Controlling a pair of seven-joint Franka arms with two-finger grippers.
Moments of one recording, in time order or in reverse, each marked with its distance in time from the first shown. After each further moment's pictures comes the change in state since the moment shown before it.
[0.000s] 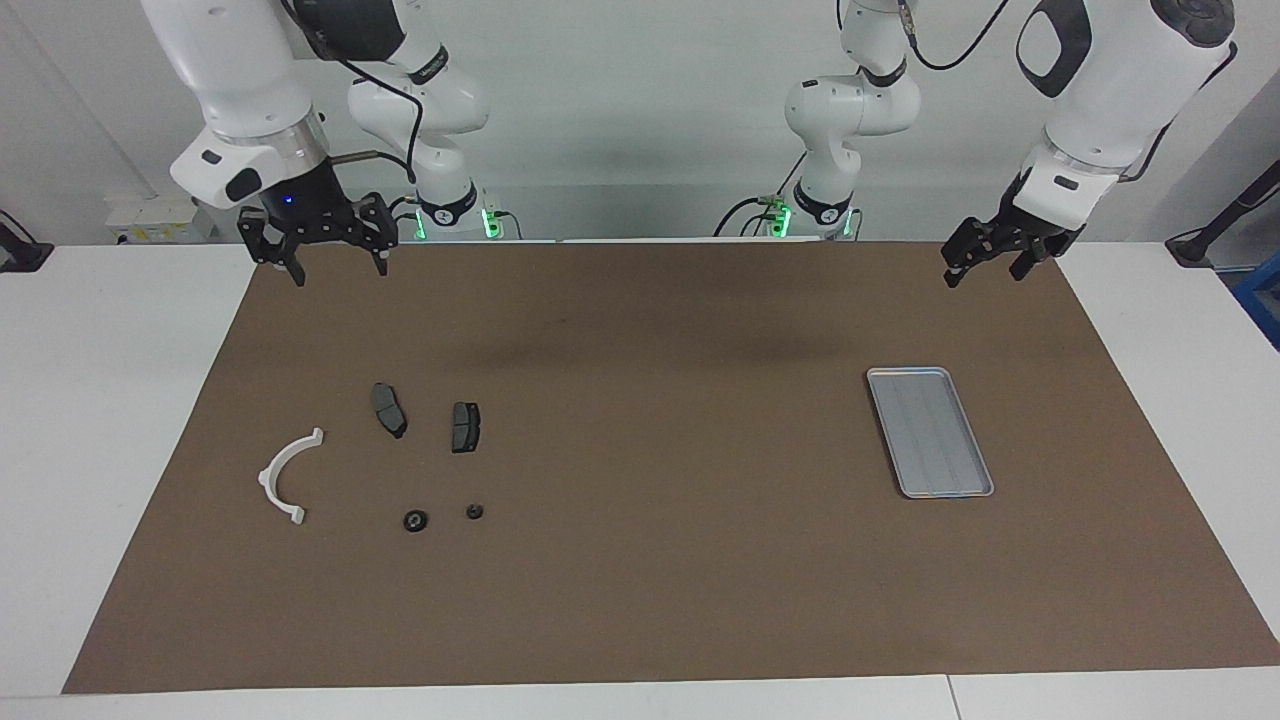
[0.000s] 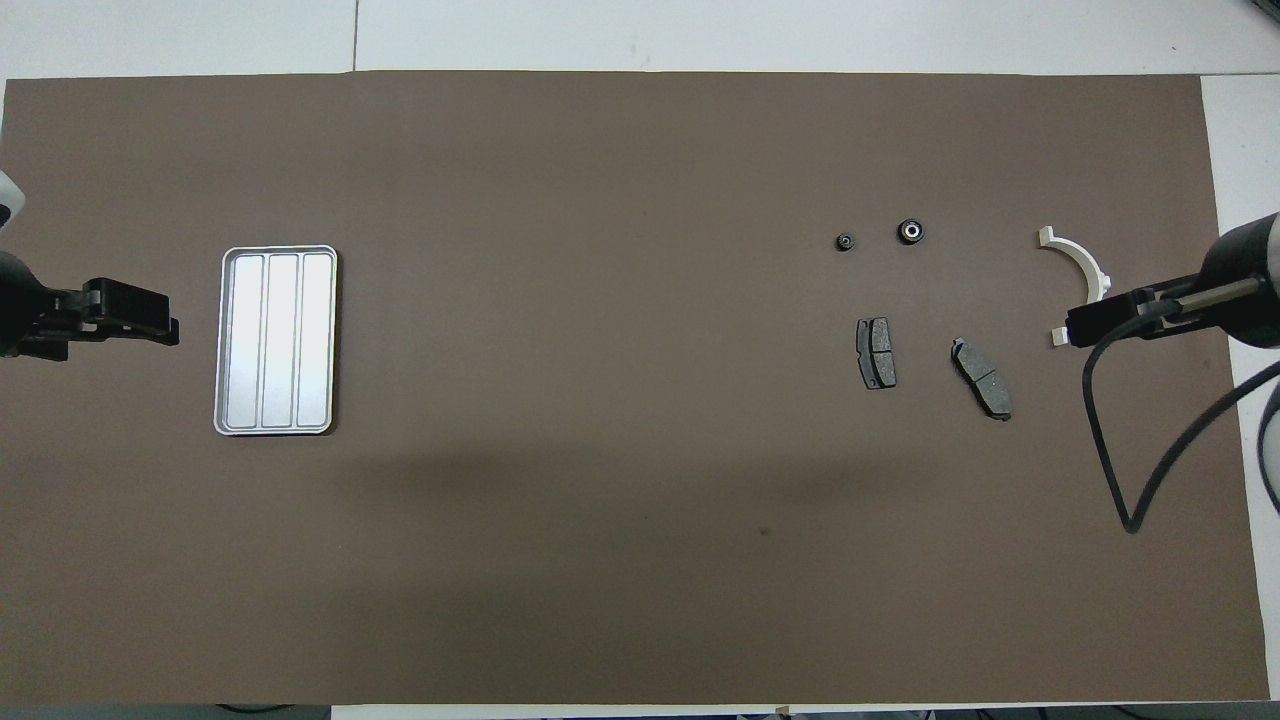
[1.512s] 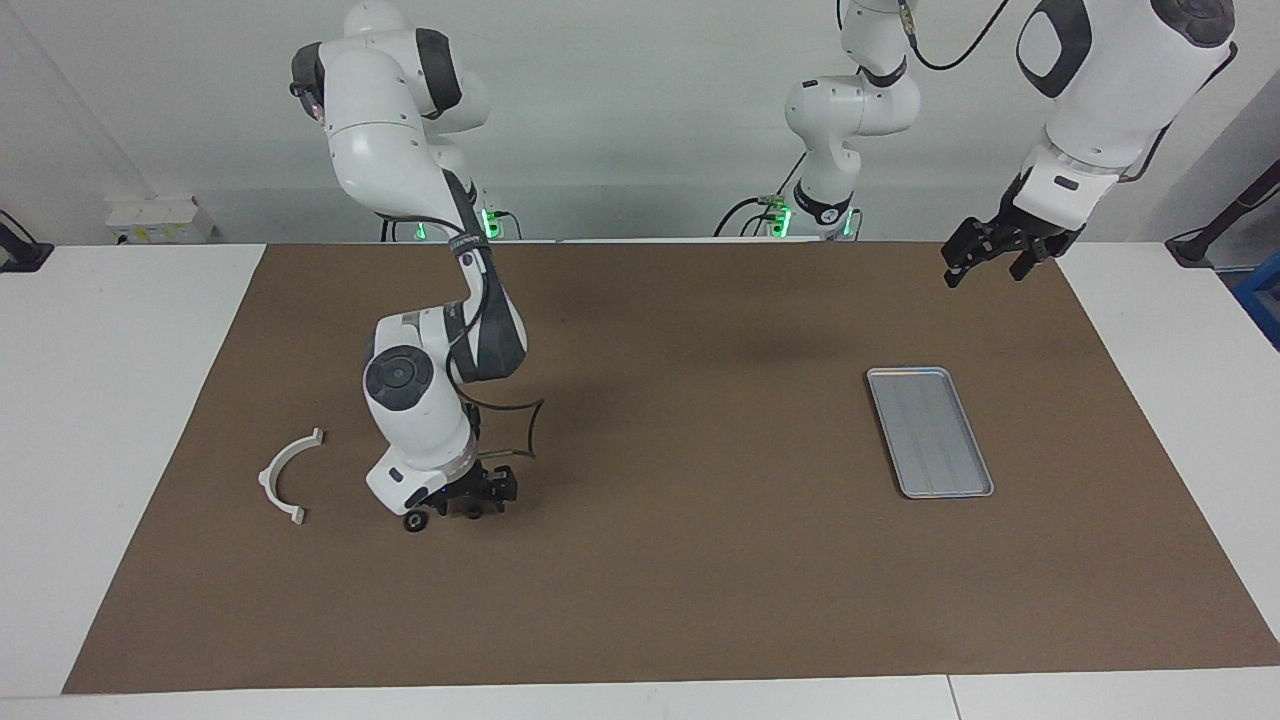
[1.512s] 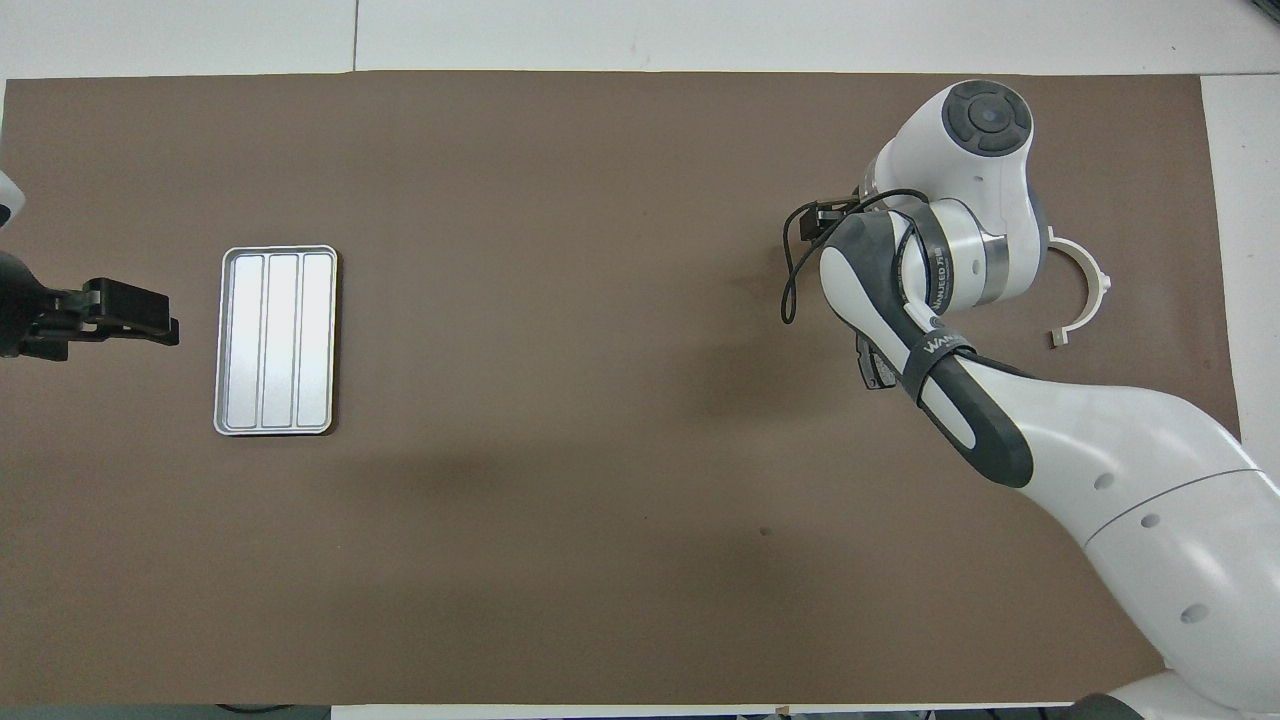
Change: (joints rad) left arm 0.000 0.000 0.000 0.000 0.000 0.000 0.000; right arm 0.125 0.713 0.002 0.137 -0.001 0.606 0.277
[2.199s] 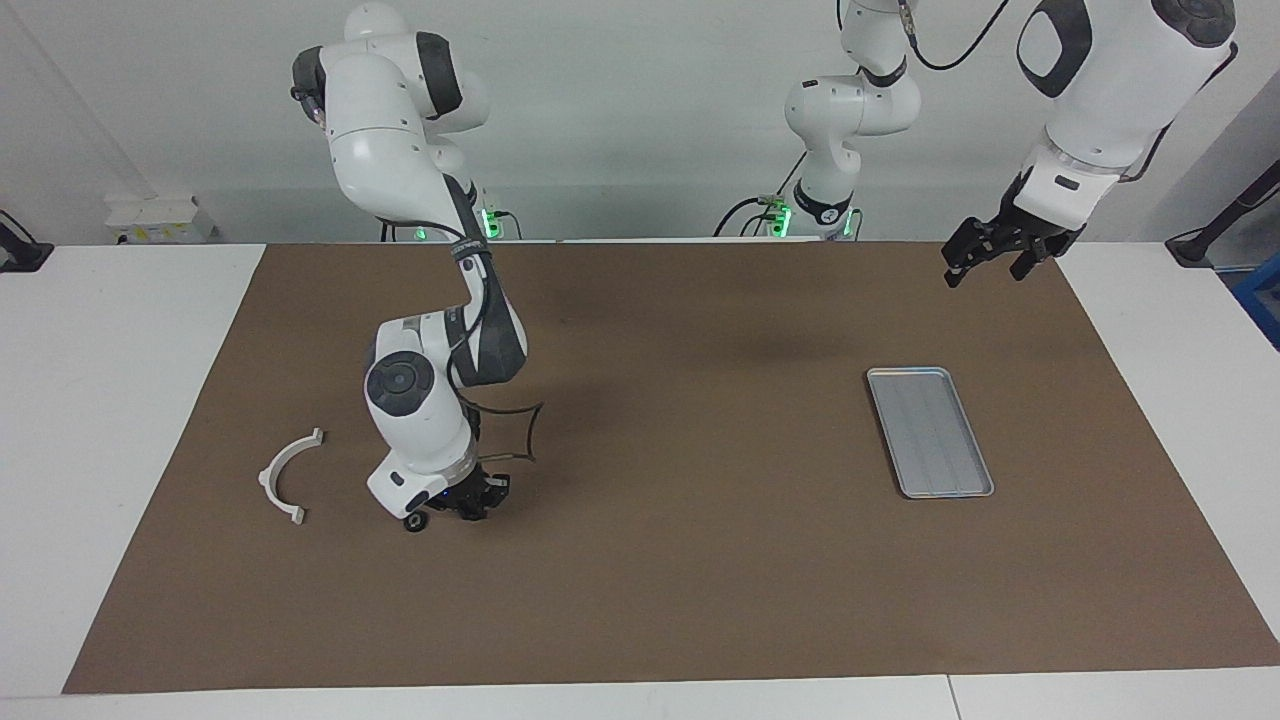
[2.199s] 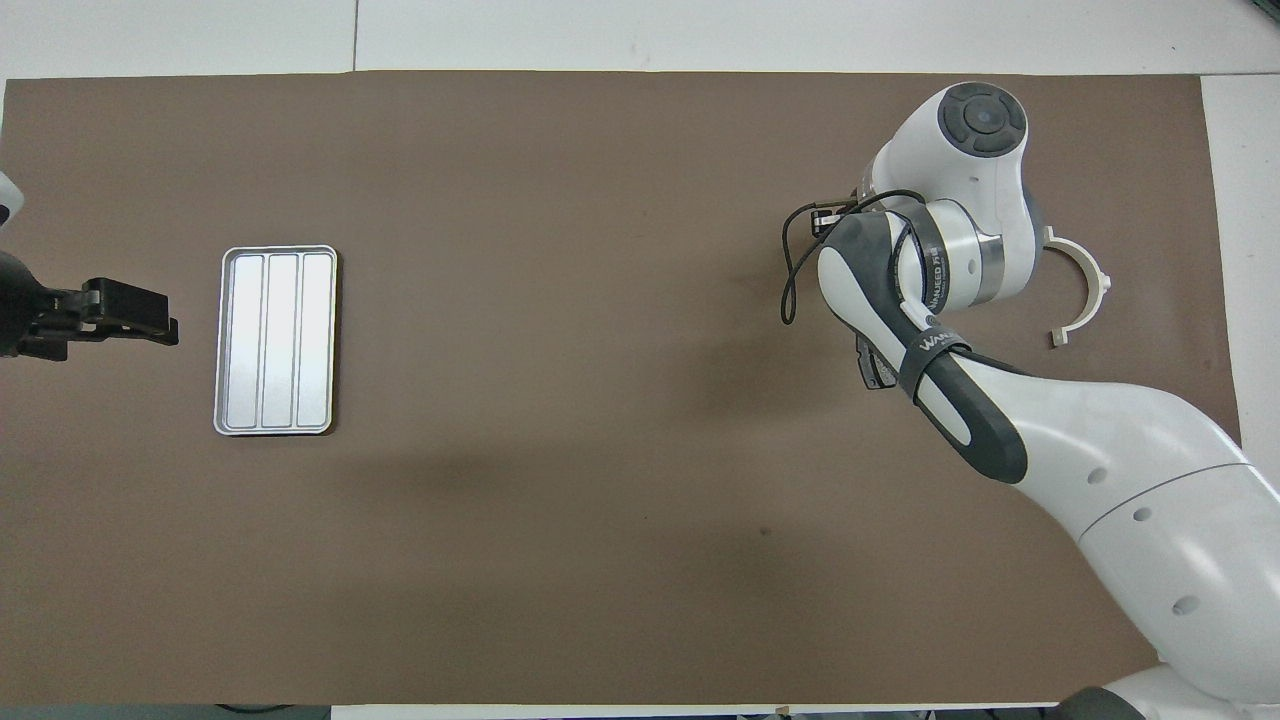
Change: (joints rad) left arm 0.000 0.000 0.000 0.000 0.000 0.000 0.000; right arm 0.002 0.016 -0.001 0.003 0.000 0.000 0.000
